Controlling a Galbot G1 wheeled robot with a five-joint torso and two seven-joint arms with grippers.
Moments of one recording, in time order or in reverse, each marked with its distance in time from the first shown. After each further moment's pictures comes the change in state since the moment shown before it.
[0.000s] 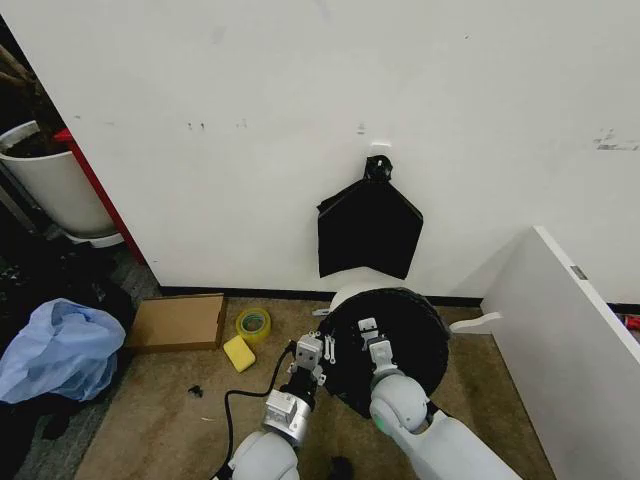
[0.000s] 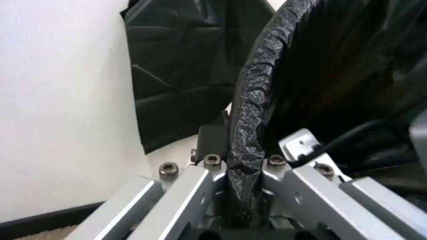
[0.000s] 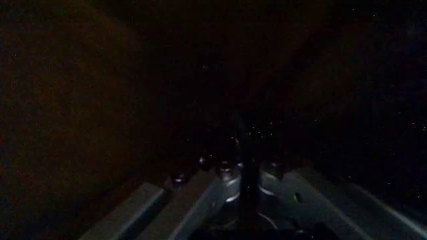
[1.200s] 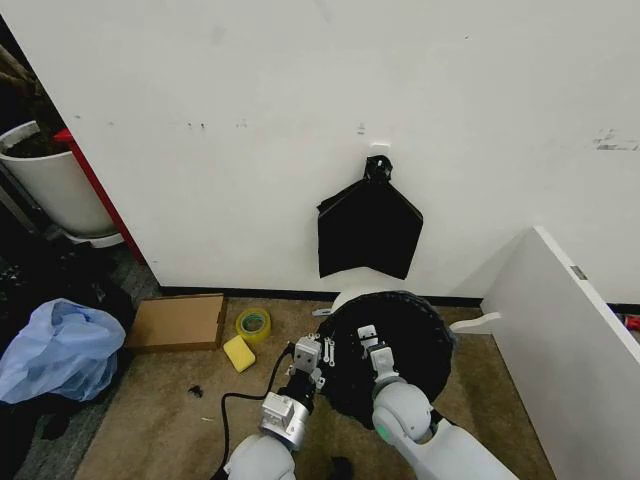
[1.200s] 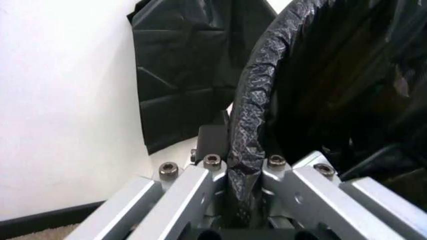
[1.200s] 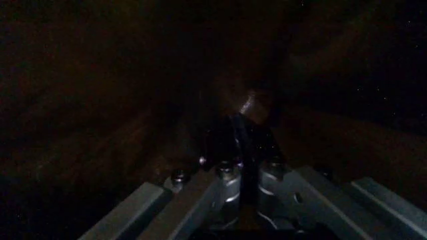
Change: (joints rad) left arm 0.017 0.018 -0.027 -0.032 -0.027 0.009 0.010; right arm -0.036 -0.016 -0.008 0.034 0.011 -0.016 -0.011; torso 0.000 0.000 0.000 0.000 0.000
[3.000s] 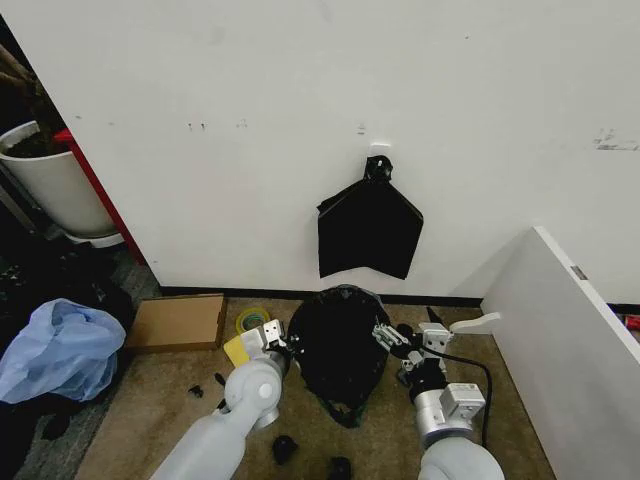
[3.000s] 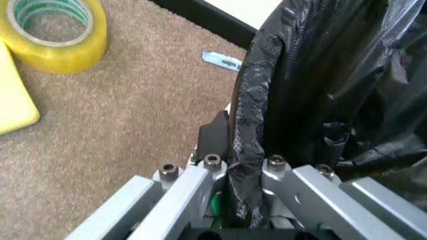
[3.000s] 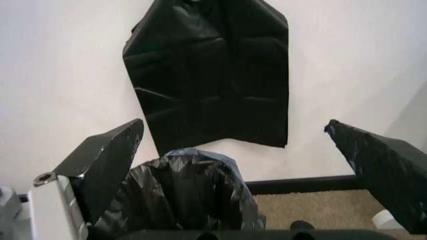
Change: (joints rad) left arm -0.276 -0.126 -0.146 0.265 -0.877 0.498 -0.326; right arm -0.500 0.154 0.339 0.491 -0.194 0.324 -0.104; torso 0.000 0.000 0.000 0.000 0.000
